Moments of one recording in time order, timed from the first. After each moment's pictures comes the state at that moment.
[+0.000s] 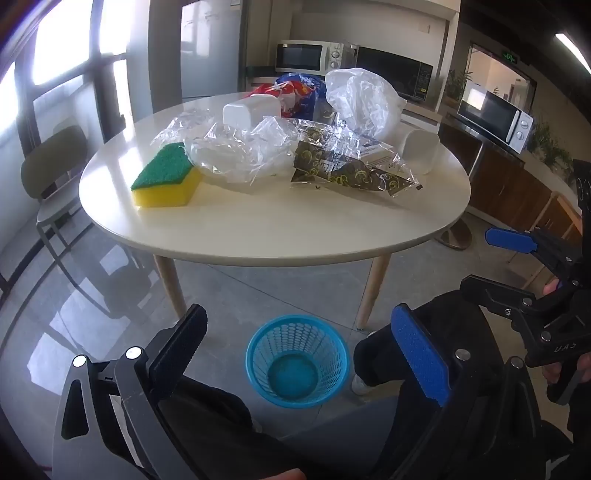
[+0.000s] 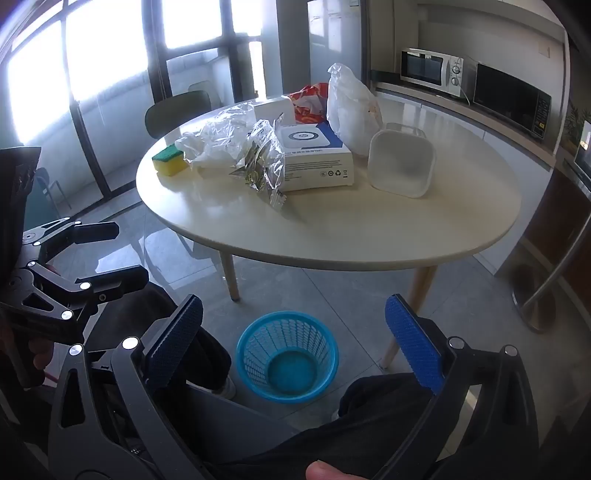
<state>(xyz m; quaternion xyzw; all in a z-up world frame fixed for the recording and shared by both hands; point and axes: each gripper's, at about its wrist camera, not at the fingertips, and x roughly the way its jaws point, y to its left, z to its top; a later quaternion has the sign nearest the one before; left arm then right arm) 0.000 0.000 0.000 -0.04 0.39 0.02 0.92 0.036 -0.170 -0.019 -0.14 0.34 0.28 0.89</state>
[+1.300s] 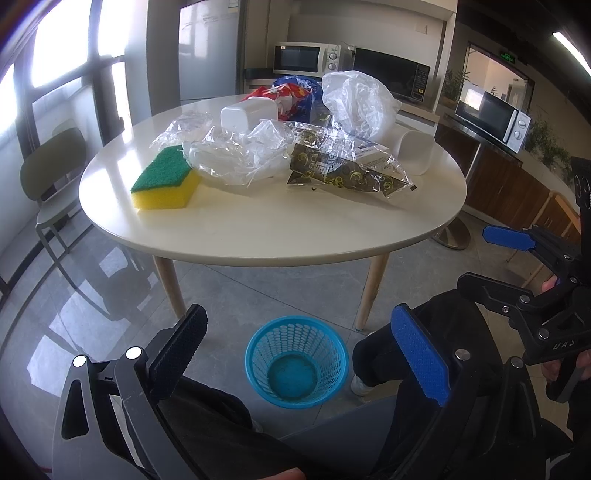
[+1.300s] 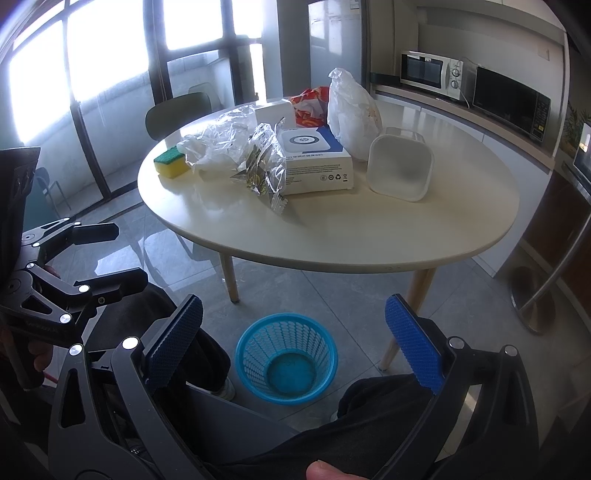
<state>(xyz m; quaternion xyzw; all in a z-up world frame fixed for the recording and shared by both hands) 0.000 -0.002 0.002 -0.04 0.38 0.02 0.92 0.036 -0.171 -0.018 -0.15 0.34 0.28 0.89</state>
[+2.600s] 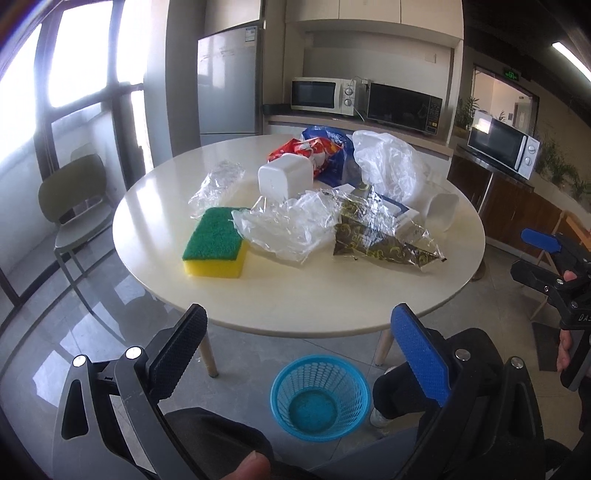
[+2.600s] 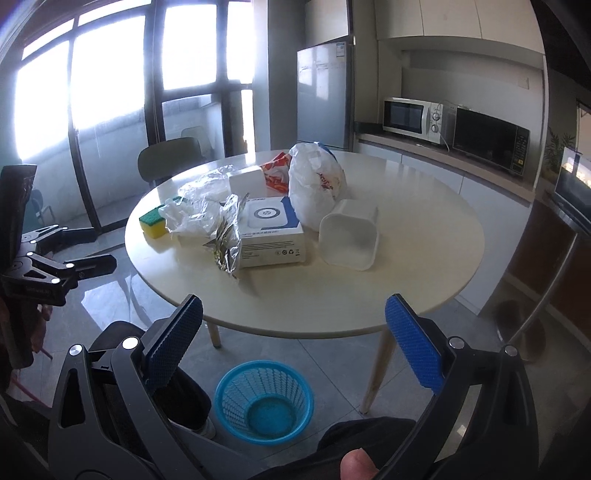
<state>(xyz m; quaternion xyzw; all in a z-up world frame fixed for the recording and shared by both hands) 0.008 0.035 0.046 -0.03 0.32 0.05 0.95 0.048 -0.199 0.026 -0.14 0.24 0.26 0.92</state>
